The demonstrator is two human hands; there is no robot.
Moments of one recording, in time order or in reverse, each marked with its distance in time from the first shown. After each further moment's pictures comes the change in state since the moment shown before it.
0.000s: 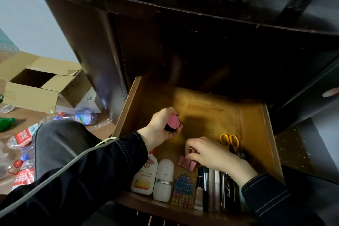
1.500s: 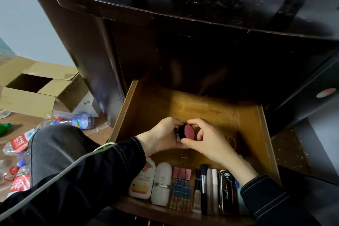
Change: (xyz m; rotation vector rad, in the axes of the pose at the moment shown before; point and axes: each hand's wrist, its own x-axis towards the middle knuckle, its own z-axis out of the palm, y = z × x) left_hand -0.014 -0.009 0.005 0.142 -0.358 -0.060; right_hand -0.009 -0.014 -0.027 0.276 0.409 0.145
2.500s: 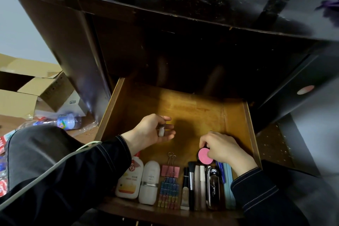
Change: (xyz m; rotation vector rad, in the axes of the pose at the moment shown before) left_hand 0.008 0.005 -0.004 -0.027 0.212 0.041; right_hand -0.012 0.048 -0.030 -0.584 -0.385 0.238
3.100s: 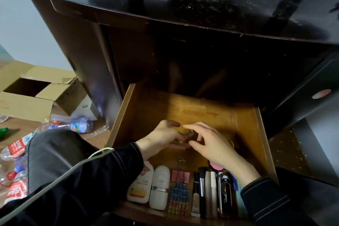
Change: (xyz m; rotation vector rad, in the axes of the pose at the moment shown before) left_hand 0.003 -0.008 -0.003 0.363 -0.132 0.107; right_hand 0.009 -0.043 0.001 0.431 0.384 -0.312
